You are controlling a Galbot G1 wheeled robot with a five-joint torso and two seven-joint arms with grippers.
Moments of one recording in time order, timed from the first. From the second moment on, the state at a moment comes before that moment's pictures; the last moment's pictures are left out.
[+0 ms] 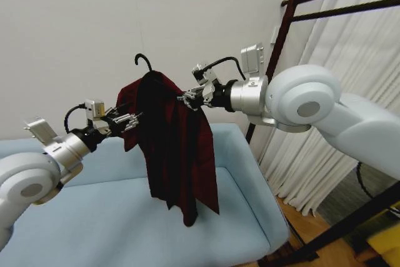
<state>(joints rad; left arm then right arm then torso) 0.99 -0.48 -0.77 -2.27 -1.36 0.34 -0.04 0.63 0.69 -0.63 2.12 1.80 -0.61 0.33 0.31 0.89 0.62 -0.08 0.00</state>
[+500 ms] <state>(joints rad) 0.97 -0.47 -0.78 -2.25 -1.35 0.34 -0.03 0.62 0.67 -0.63 2.14 1.81 -0.61 0.33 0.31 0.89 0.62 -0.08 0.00</state>
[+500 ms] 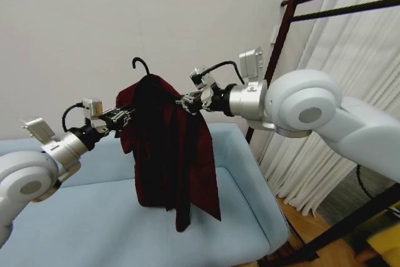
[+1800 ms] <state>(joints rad) 0.94 -0.49 -0.83 -2.26 -1.35 0.41 -0.05 0.67 0.68 -0.57 2.10 1.91 -0.60 0.52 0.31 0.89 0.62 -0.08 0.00</state>
